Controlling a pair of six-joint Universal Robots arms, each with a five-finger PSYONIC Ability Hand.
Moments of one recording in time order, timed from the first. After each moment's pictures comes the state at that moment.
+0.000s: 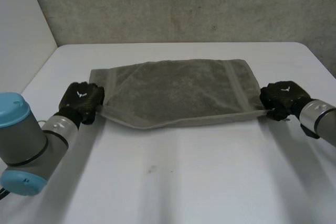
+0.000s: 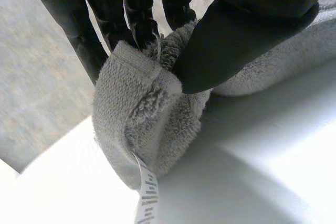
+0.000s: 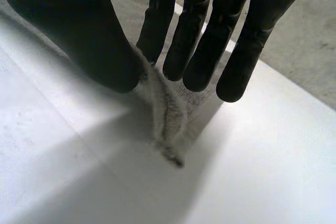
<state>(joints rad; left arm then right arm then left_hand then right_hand) 4.49 -1.99 -1.80 3.63 -1.37 3.52 1.58 -1.00 1.46 -0.05 1.09 2.66 1.19 1.22 1.22 1.22 1.04 1.09 1.18 1.19 1.20 0.91</state>
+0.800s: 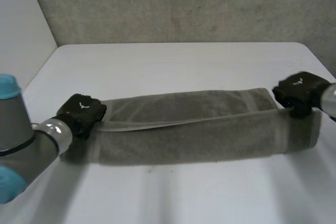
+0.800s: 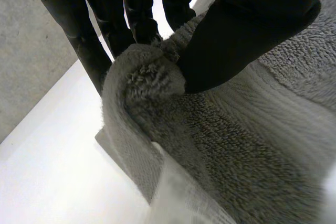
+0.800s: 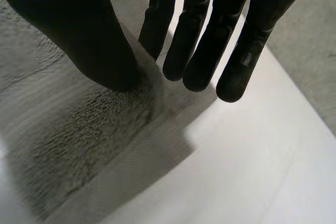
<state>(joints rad) 4.46 -1.89 -1.73 3.20 -1.39 3.75 1.57 -1.12 1.30 0.41 1.16 2.29 1.19 1.22 1.22 1.22 1.04 1.09 1.18 1.19 1.20 0.91</state>
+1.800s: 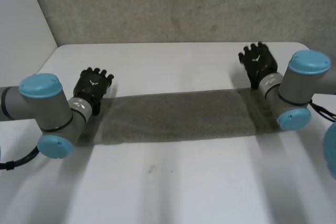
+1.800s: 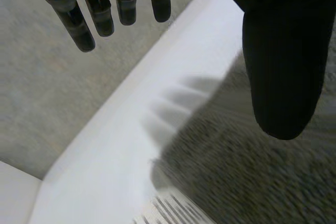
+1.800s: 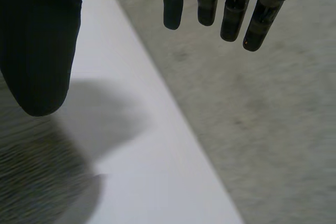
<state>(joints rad) 4.44 -2.35 -1.31 3.49 -1.47 3.72 1.81 -0.57 0.82 -0.22 1.41 2.43 0.19 0.17 0.17 0.18 0.03 0.25 0.24 0.22 0.24 0.08</state>
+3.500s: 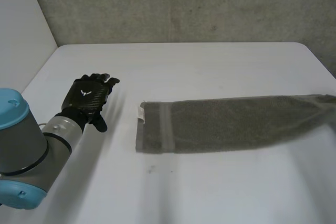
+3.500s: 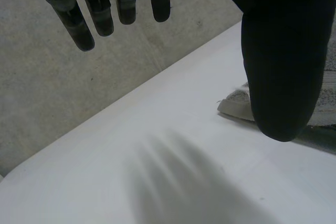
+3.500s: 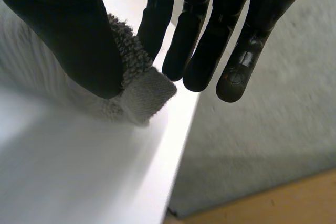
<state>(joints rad) 4.38 -1.84 -1.83 3.51 -1.46 3.41 1.22 -1.05 1.41 -0.07 1.14 2.41 0.18 0.17 0.17 0.17 0.03 1.15 1.17 1.19 1.20 0.77</state>
